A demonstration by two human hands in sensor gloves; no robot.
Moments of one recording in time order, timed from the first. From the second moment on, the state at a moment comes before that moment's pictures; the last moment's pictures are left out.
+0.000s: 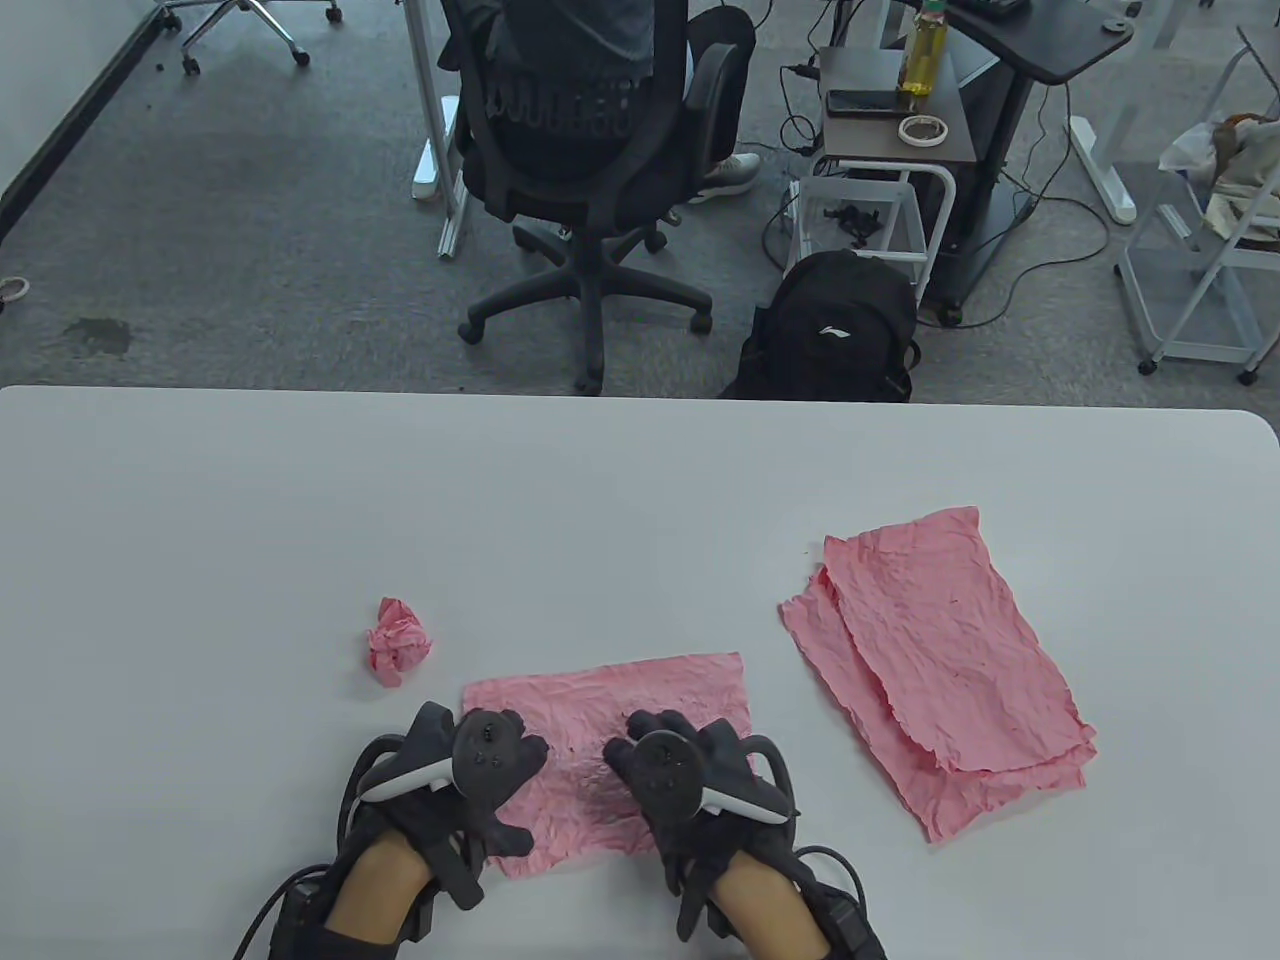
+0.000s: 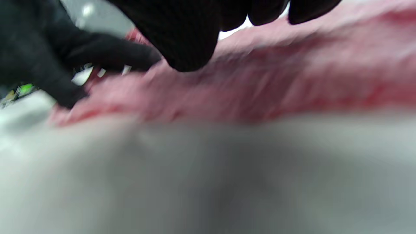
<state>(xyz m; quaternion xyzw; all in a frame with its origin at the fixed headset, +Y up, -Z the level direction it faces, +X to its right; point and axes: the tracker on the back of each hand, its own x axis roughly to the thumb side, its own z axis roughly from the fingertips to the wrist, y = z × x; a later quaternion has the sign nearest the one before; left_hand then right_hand) -0.192 -0.777 -0.297 -0.28 -0.21 0.02 0.94 0.020 -0.774 -0.279 0.27 0.20 0.94 0.10</state>
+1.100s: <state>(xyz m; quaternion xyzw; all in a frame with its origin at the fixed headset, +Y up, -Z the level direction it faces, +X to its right) -0.190 -0.783 -0.296 -0.33 -0.21 0.04 0.92 0.102 -0.784 -0.310 0.05 0.22 0.97 0.12</state>
